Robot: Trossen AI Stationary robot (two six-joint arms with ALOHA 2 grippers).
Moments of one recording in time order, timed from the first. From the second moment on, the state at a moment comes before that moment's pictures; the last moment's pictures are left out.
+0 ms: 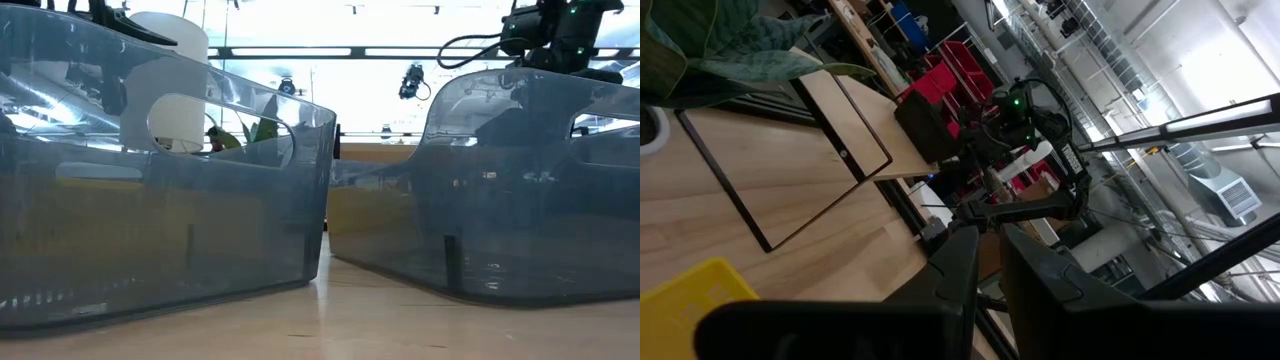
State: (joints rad) left arm 0.03 0.18 0.21 0.08 -0.31 -0.92; right arm -0.94 0.91 0.93 -1.24 0.02 -0.85
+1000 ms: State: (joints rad) left arm 0.03 0.18 0.21 0.08 -0.31 -0.92; right arm -0.72 0.85 1.22 -1.19 -0.05 -0.45
